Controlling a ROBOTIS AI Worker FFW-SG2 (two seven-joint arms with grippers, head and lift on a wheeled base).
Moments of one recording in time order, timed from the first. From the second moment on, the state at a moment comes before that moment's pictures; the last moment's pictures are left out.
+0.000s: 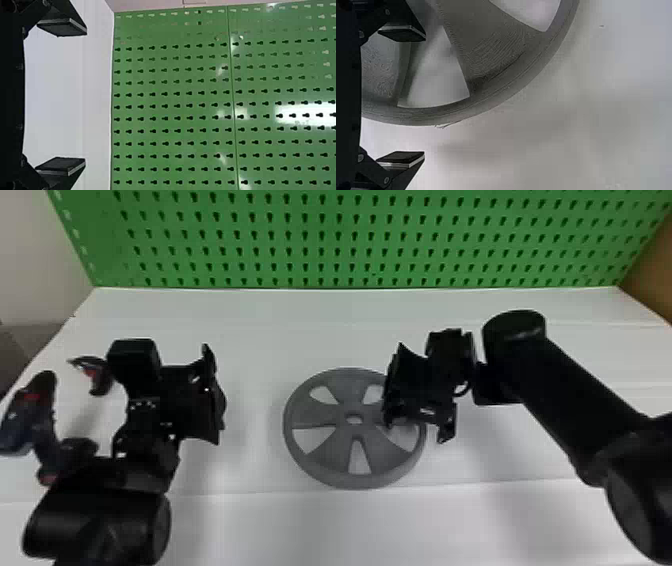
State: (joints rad) left arm -0.03 0.13 -0.08 -1.61 0.09 0.04 0.23; right arm -0.92 -0.15 0.40 -0.58 -1.56 1.16 -1.08
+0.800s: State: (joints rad) left arm -0.02 0.13 -0.08 -1.61 0.09 0.04 0.23; right arm -0.89 -0.15 0.39 -0.60 -1.54 1.14 -1.08
